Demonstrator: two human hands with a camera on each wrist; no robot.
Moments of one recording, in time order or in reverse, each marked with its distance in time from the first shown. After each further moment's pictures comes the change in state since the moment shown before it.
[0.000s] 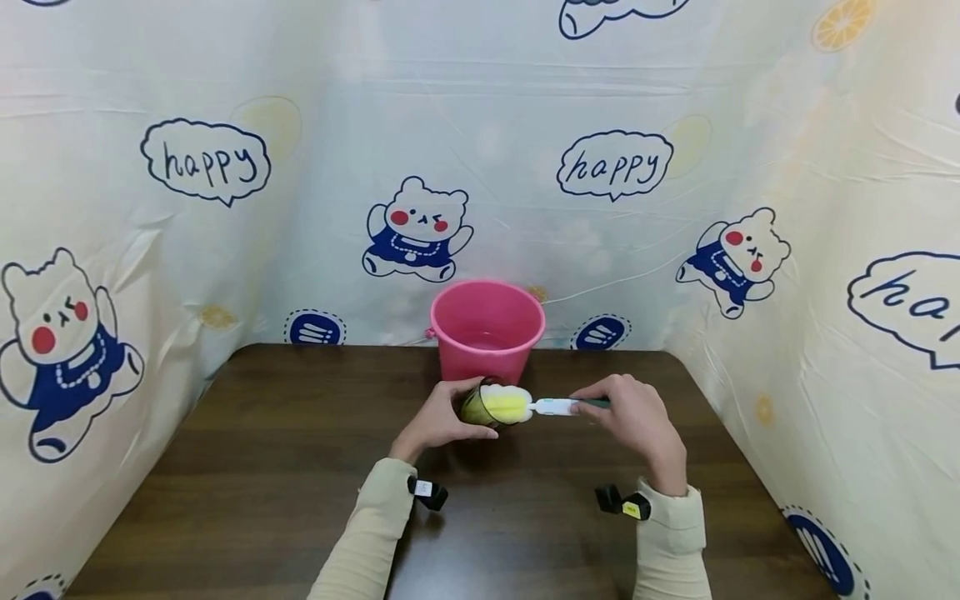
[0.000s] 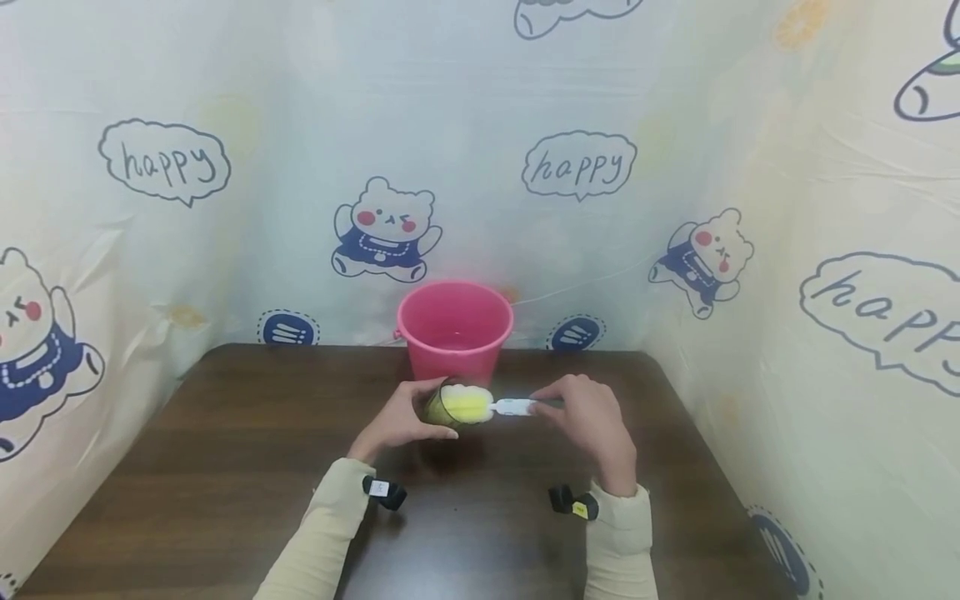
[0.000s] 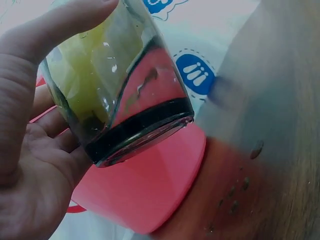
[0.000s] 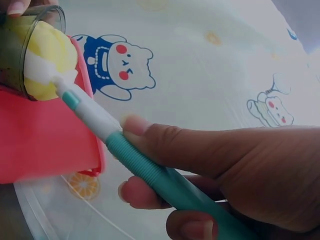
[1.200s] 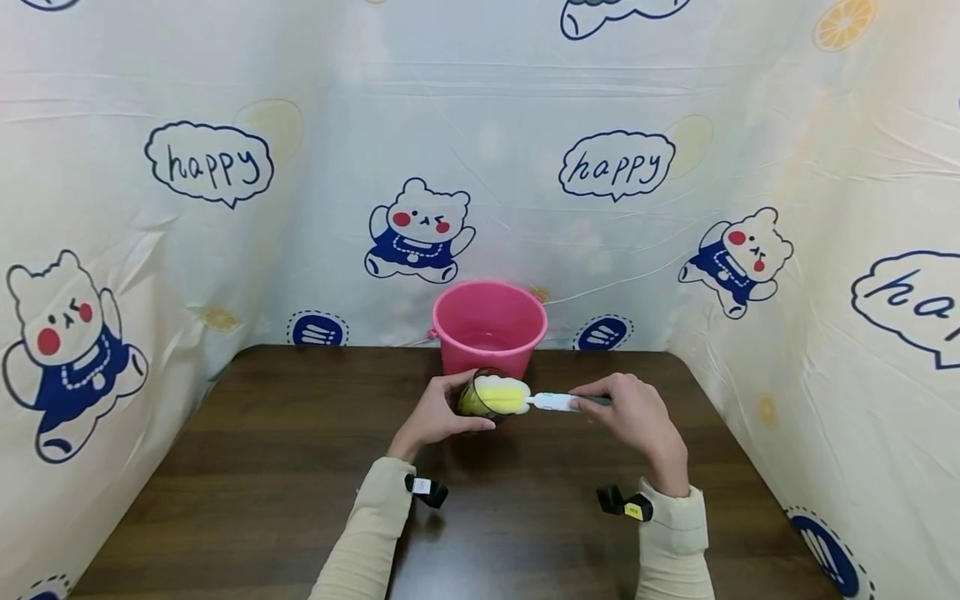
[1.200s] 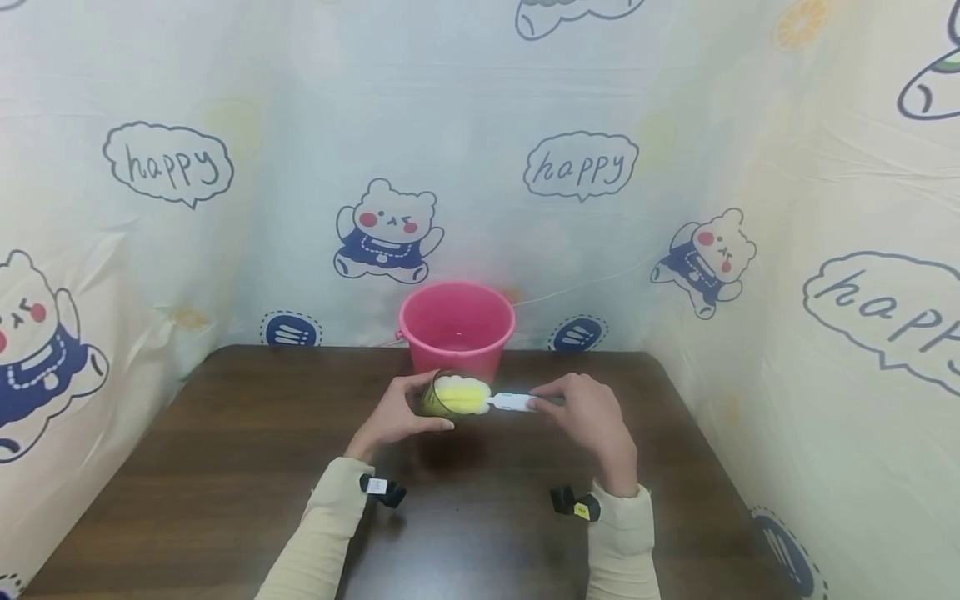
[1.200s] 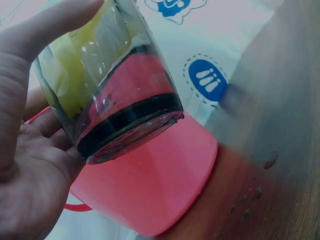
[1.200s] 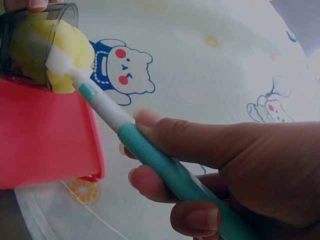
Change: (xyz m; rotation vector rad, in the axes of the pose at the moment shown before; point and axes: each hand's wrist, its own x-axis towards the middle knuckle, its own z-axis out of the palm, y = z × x) left_hand 0.002 0.002 -0.009 -0.054 0.054 0.059; right_hand 0.003 -0.002 0.000 0.061 -0.024 0.024
